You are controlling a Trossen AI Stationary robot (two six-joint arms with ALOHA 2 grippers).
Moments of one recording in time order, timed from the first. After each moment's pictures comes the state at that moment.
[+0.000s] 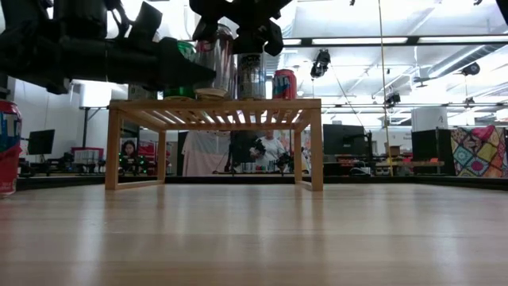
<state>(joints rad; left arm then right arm) -0.14 1.52 0.33 1.30 -0.61 0.29 0.05 1.89 1.52 0.13 0.76 0.28</state>
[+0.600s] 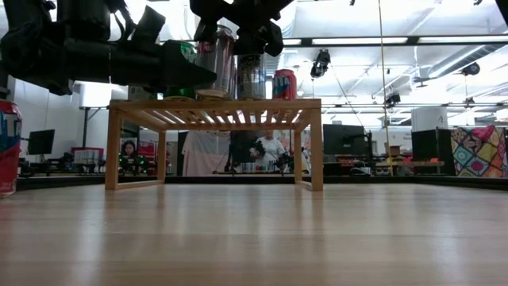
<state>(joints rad) -0.11 1.52 0.33 1.30 -0.61 0.27 0.05 1.89 1.52 0.13 0.76 0.27</state>
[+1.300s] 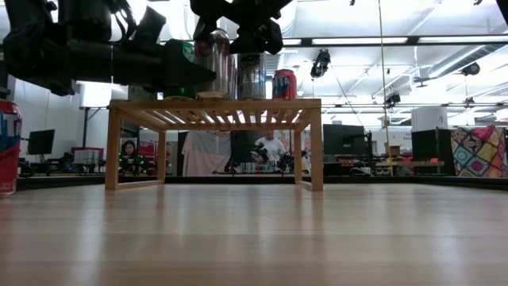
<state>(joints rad) -0.09 1.52 0.33 1.32 -0.61 0.27 0.05 1.89 1.52 0.13 0.76 0.23</state>
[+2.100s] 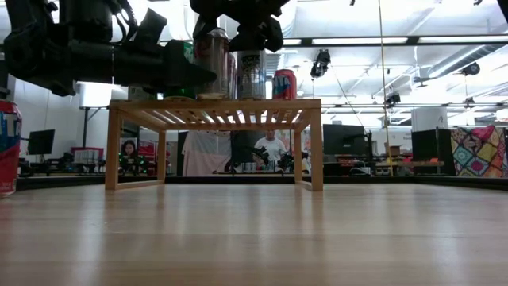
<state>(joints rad) -0.08 1.52 0.33 1.32 -0.61 0.25 0.07 1.89 1.52 0.13 0.76 0.22</state>
